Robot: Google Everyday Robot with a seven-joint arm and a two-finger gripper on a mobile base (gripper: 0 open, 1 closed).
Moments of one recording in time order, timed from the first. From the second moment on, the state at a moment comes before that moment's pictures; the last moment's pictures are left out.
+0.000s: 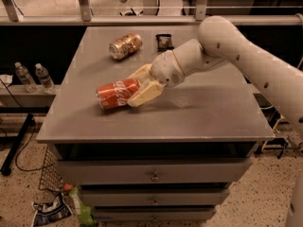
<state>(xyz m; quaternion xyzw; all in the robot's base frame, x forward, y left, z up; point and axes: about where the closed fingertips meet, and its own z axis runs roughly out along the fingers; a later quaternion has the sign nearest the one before) 0.578 0.051 0.843 -0.67 0.54 0.37 0.35</state>
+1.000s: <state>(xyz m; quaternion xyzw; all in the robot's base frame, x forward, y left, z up) 0.625 -0.012 0.844 -0.59 0.63 0.31 0.41</state>
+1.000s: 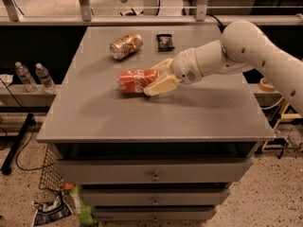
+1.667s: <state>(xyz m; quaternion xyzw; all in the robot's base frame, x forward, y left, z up) 0.644 0.024 0.843 -0.59 0.62 0.31 0.41</state>
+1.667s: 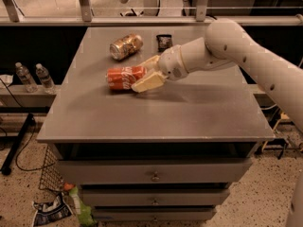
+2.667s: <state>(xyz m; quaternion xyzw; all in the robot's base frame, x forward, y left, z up) 0.684 0.035 0.844 -0.58 0.62 0.32 0.43</state>
